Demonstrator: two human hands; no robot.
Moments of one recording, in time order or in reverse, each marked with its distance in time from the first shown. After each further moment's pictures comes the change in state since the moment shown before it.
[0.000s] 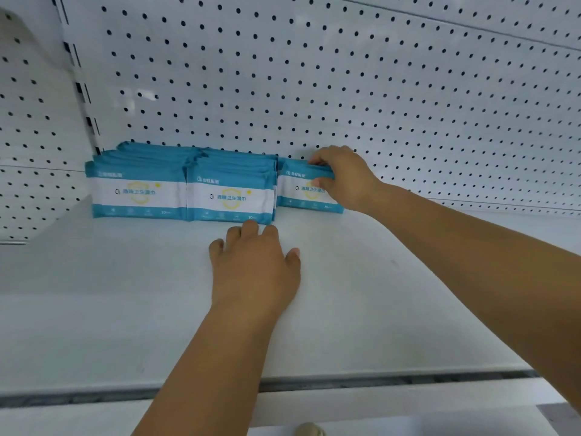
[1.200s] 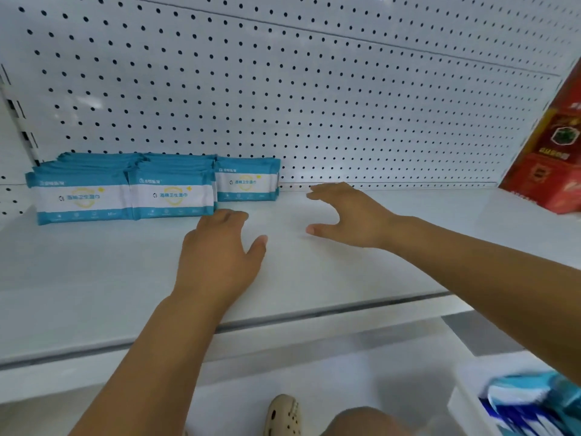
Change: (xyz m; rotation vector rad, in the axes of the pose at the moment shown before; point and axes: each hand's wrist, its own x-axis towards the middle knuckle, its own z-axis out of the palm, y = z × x) left_hand -0.046 0.027 -0.013 -0.170 0.135 0.216; right_hand -0.159 0.035 -0.068 -0.098 -0.183 0.054
